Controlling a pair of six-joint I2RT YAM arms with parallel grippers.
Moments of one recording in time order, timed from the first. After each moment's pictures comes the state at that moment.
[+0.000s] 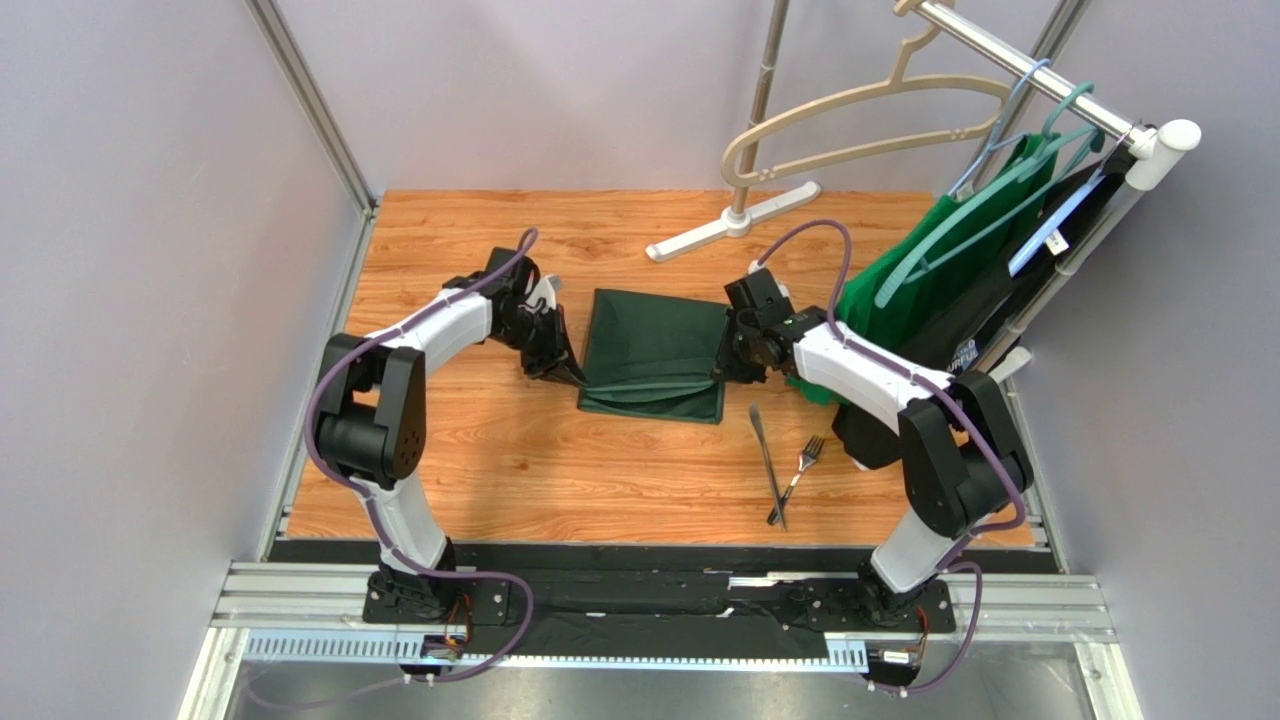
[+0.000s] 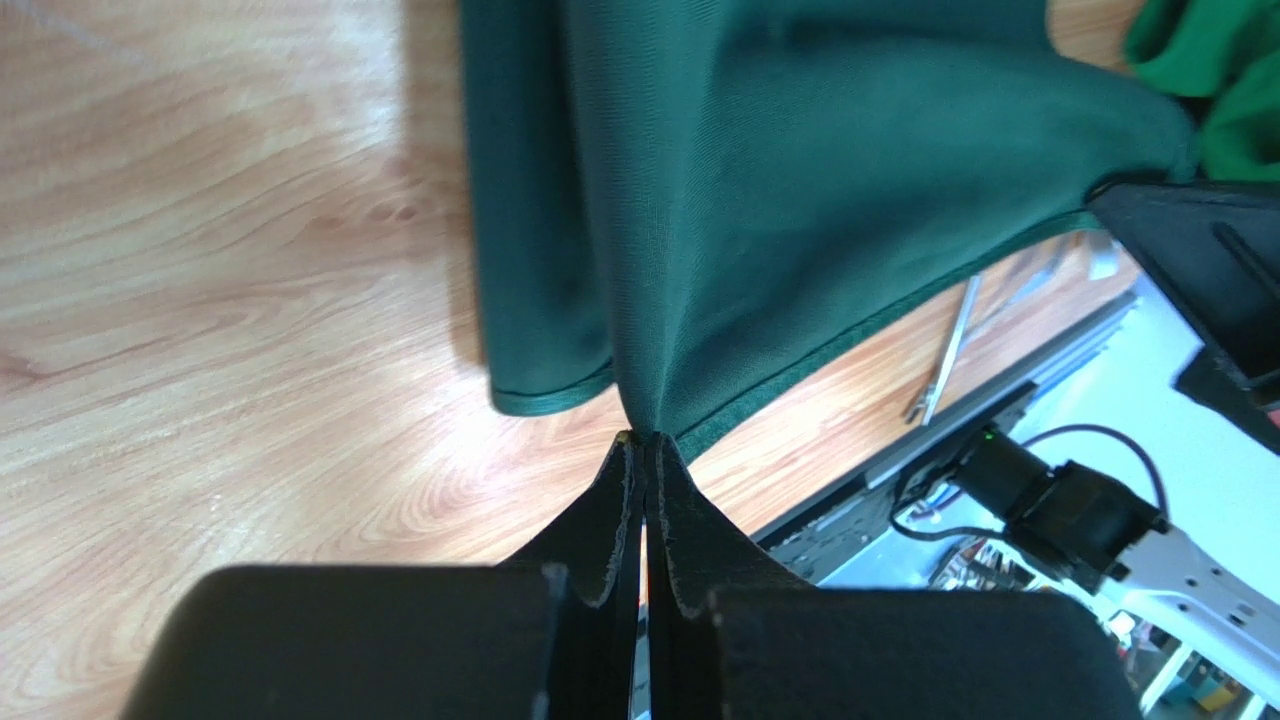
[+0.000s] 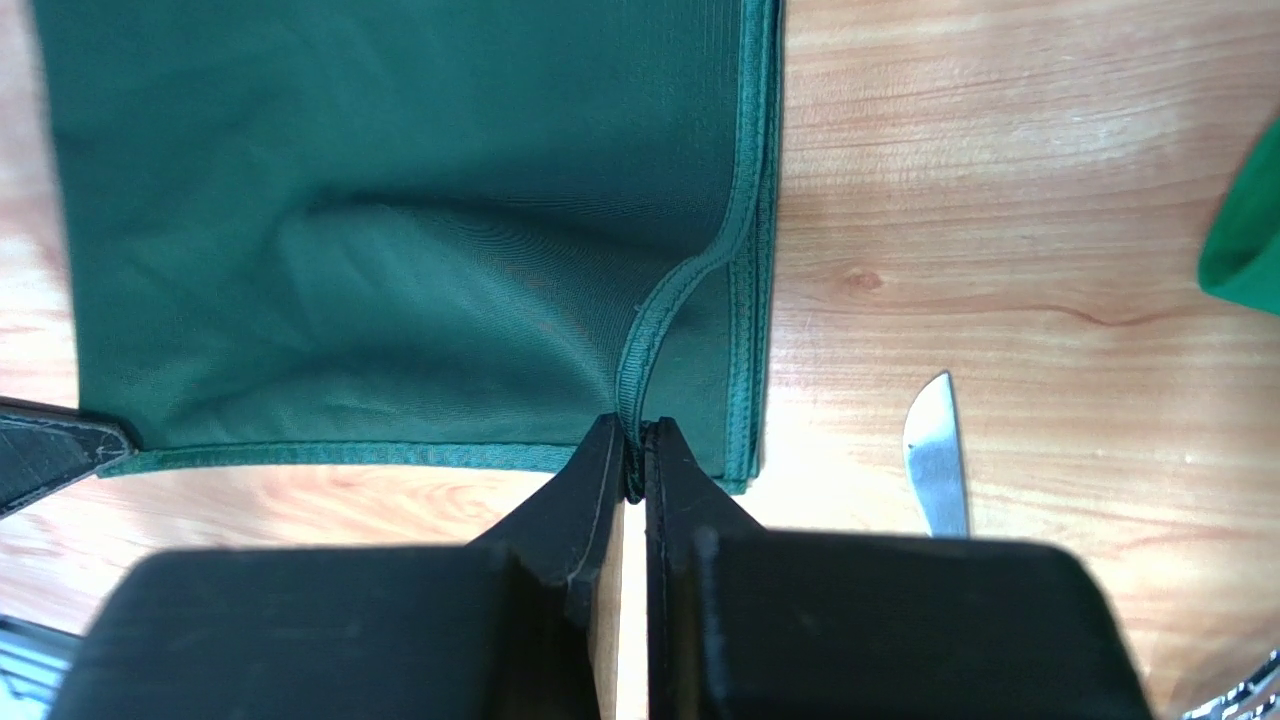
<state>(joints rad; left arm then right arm) -0.25 1.79 1.23 -0.63 0.56 -0.45 0.51 1.64 1.12 -0.45 0.02 0.75</state>
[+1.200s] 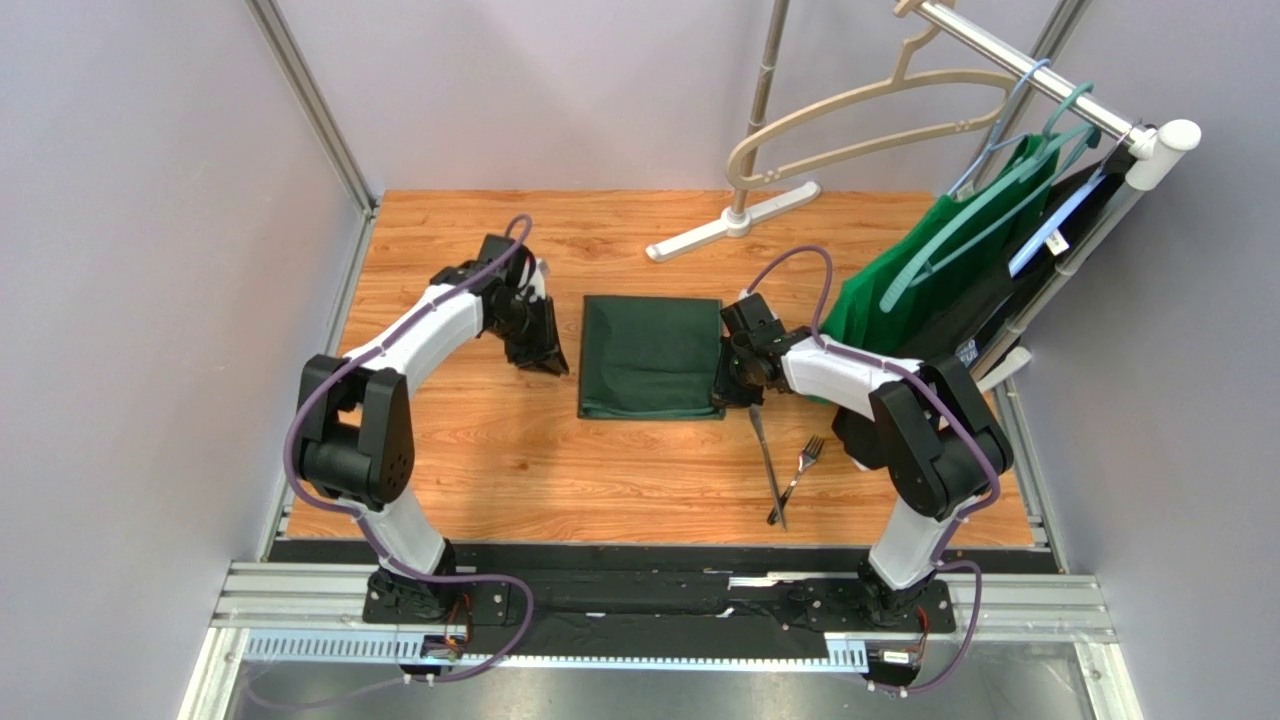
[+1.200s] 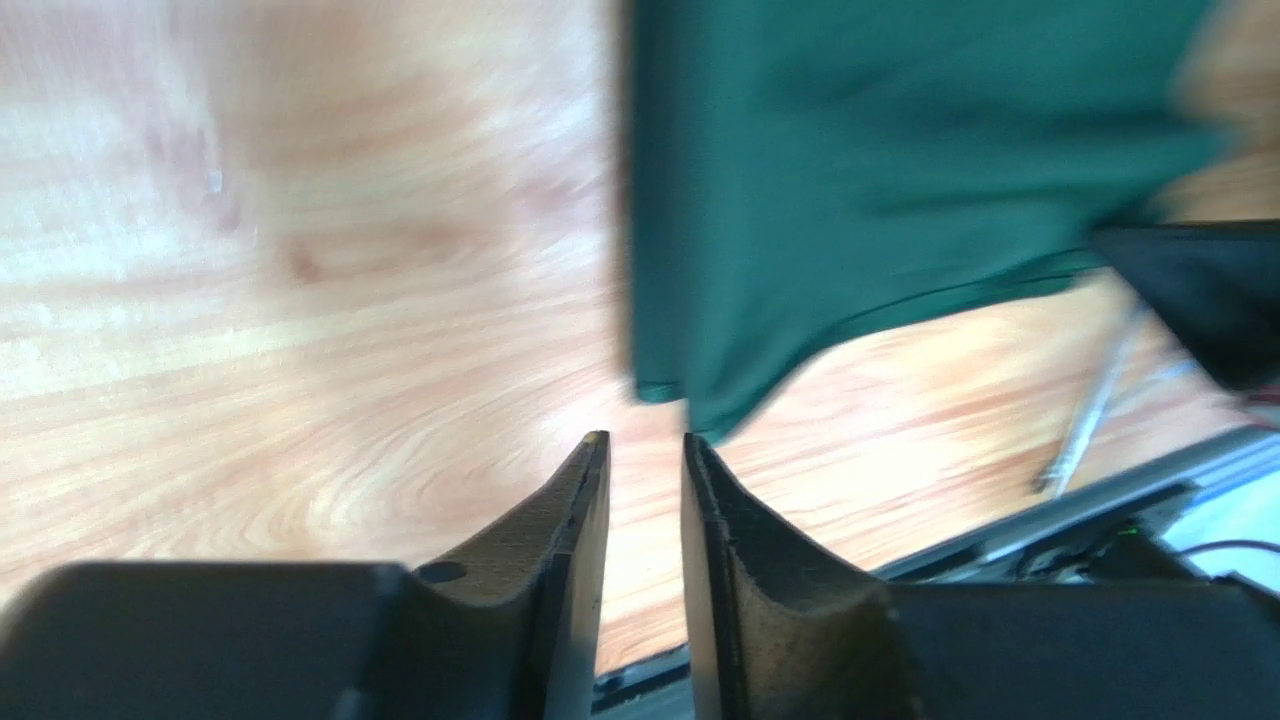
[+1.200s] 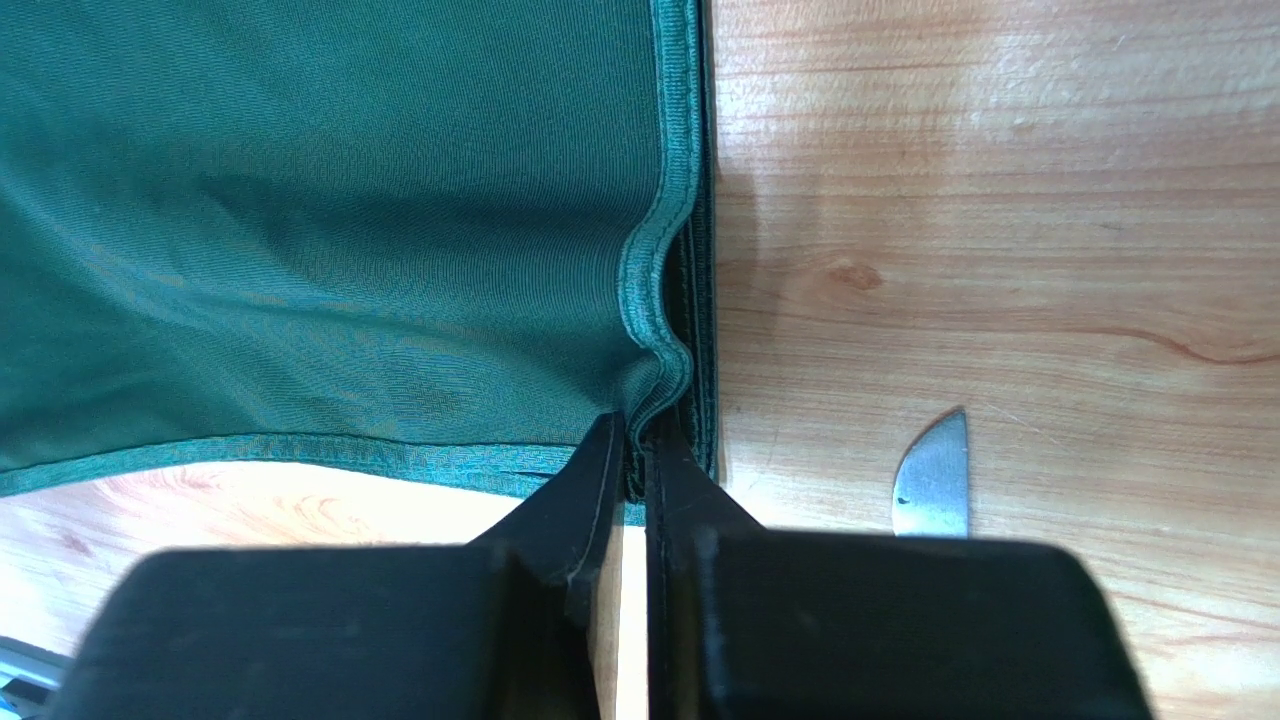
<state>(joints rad) -0.27 1.72 1.23 -0.73 0.32 -0.40 0.51 1.74 1.01 -0.34 -0.04 0.70</state>
